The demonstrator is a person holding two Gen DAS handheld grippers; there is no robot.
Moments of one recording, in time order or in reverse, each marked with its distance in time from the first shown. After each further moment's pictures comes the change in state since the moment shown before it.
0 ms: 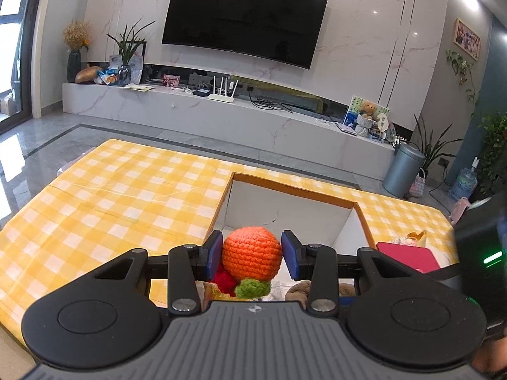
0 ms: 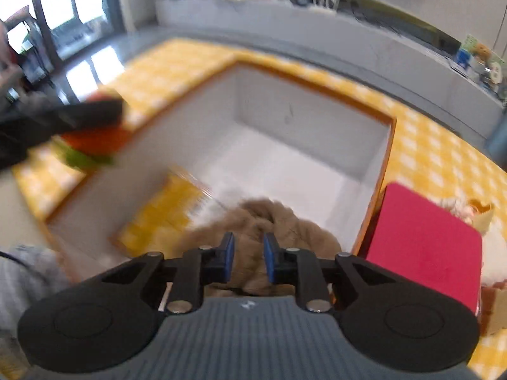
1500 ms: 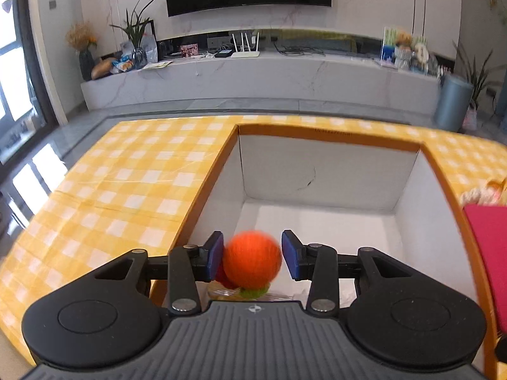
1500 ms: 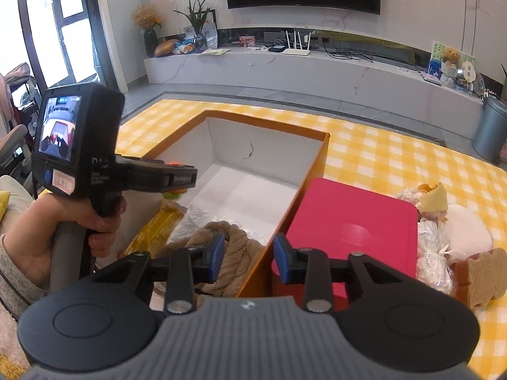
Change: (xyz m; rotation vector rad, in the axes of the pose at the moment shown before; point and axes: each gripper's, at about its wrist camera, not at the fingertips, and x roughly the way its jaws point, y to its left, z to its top) left arm 0.101 -0.035 -0.009 0.140 0.166 0.205; right arm -0.082 -0.042 -0.044 0.129 -0.235 0.044
